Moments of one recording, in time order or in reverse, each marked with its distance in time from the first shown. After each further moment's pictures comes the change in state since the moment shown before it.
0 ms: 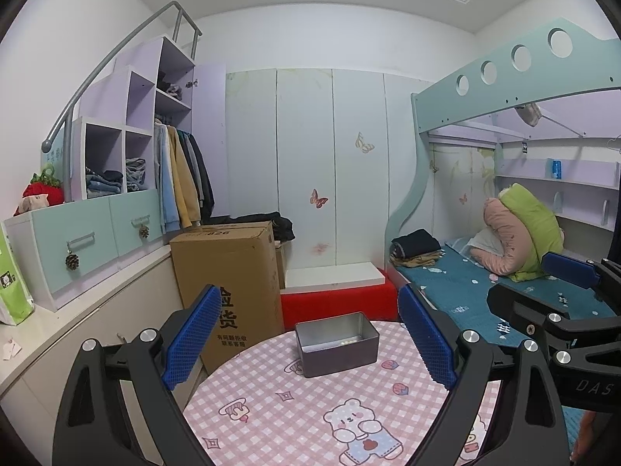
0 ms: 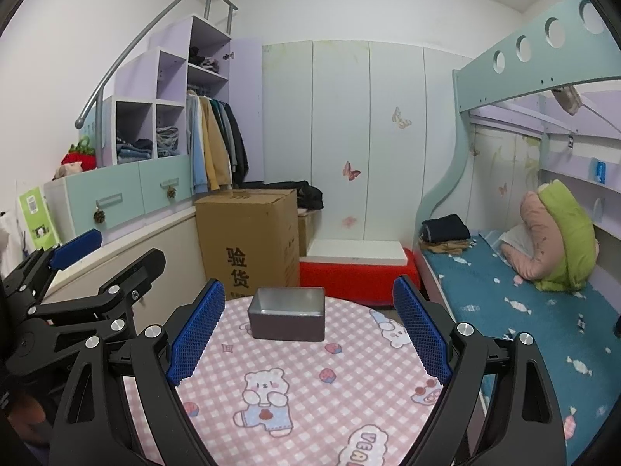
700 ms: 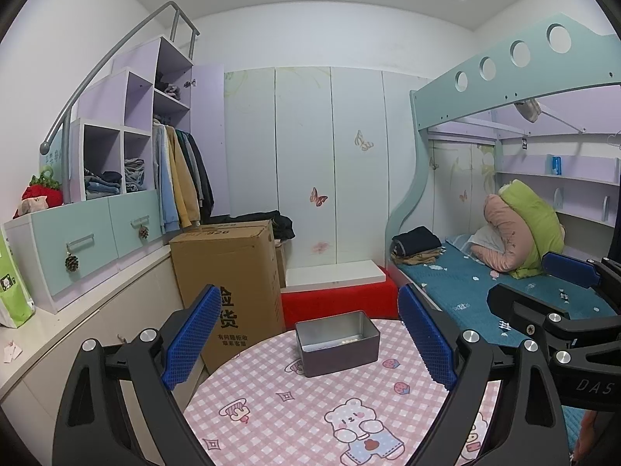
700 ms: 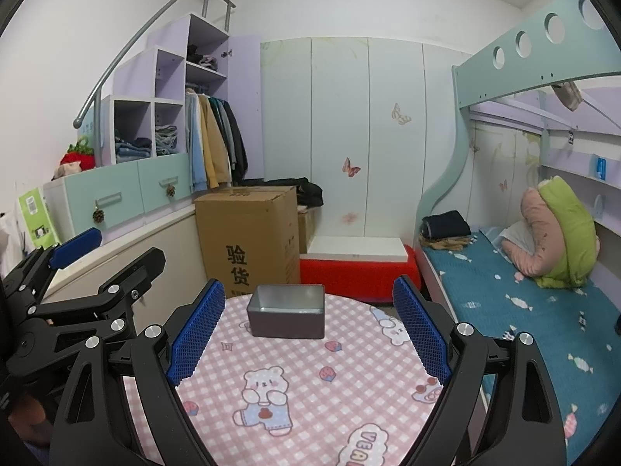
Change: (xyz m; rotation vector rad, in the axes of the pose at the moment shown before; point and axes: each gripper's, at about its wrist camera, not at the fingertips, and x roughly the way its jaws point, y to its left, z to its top) left arm 0.005 -0.002 -0.001 0.008 0.005 0.001; right arm 0.003 0.000 -0.003 0.004 0.006 0.000
